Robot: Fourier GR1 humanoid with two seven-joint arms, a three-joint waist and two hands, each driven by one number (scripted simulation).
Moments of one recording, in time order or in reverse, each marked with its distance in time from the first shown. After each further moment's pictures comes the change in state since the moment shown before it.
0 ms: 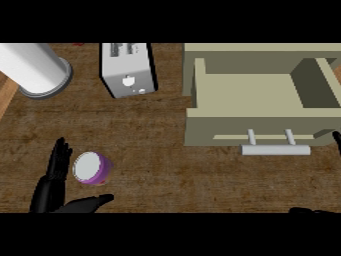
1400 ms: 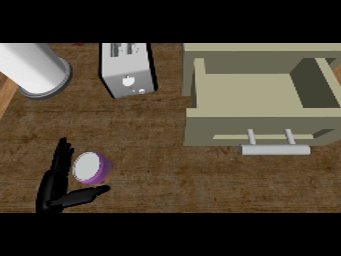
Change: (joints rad) left arm -0.163 0.030 0.125 0.380 0.066 -0.068 -0.171; right arm 0.025 0.020 -0.014 -0.098 -0.019 0.021 0.063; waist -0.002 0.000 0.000
